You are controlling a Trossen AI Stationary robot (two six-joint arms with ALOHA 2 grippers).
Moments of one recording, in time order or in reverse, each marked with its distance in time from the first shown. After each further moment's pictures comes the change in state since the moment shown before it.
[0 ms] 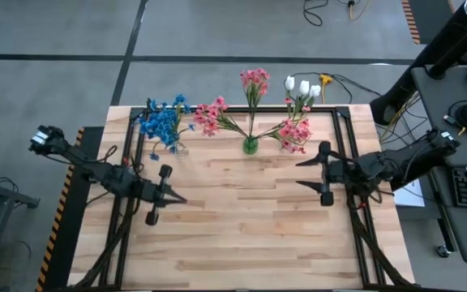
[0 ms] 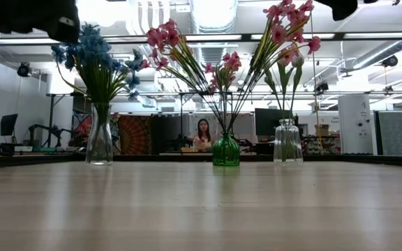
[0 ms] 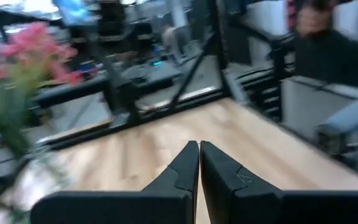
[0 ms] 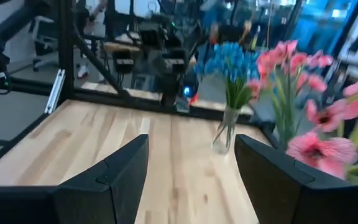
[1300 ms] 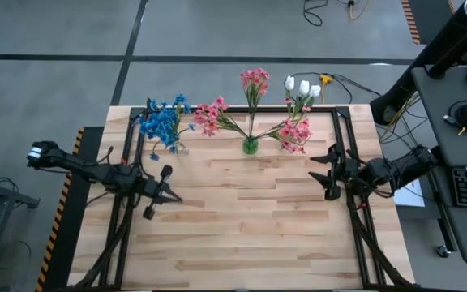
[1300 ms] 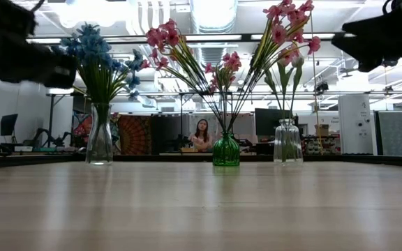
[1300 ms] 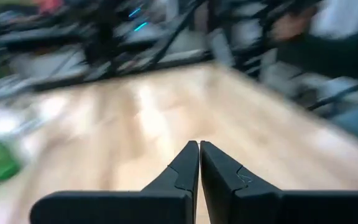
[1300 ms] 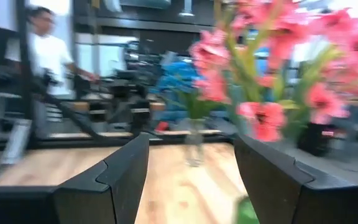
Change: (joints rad) left arm 0.197 -0.241 -0.220 -0.119 0.277 -0.122; right arm -0.026 -0.621 -0.520 0.199 0.108 0.005
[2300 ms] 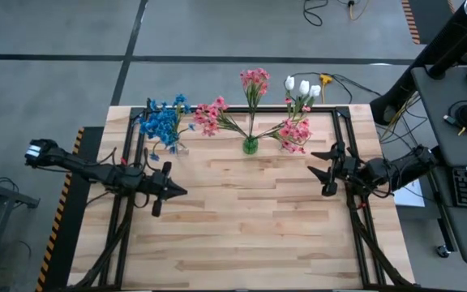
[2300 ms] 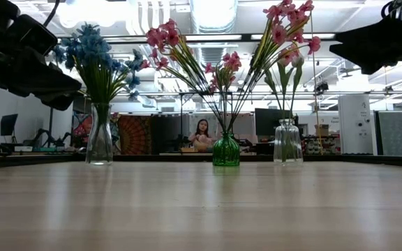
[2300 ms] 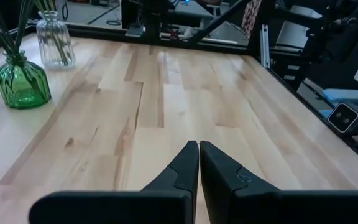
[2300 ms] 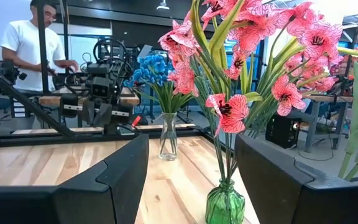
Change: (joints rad) left arm 0.001 0.090 0.010 -0.012 -0.181 -0.269; right arm 0.000 0.012 -0.001 -0.008 0.102 -0.032
